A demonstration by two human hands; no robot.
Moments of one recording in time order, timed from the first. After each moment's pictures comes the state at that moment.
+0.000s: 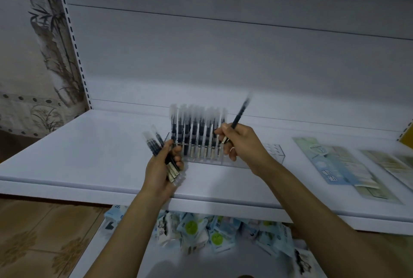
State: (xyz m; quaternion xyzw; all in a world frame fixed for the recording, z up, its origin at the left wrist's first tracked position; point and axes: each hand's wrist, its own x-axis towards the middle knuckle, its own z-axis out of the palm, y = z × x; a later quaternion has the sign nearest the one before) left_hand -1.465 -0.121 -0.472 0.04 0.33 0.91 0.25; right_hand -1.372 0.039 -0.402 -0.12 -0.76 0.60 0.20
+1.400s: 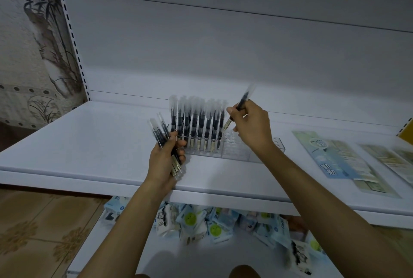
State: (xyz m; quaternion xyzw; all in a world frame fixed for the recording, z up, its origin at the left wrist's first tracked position) left_hand -1.448 -0.116 -0.460 0.08 0.43 0.88 0.17; right_hand -1.392 0.068 -0.401 -0.18 -0.85 0.34 0.37
